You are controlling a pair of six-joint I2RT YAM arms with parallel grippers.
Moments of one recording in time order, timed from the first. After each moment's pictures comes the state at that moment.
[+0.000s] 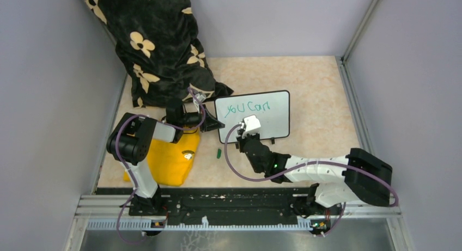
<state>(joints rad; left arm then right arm) -0.30 1.84 0.67 0.96 1.08 -0.37 1.17 1.25 0.55 0.44 0.77 0.22</state>
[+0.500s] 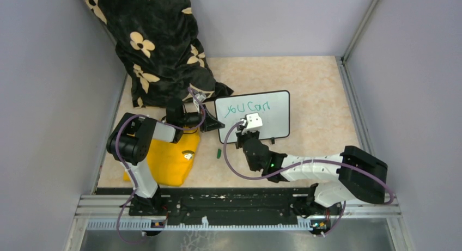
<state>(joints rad) -0.30 1.84 0.67 0.96 1.08 -0.37 1.18 1.33 0.57 0.61 0.89 0.21</state>
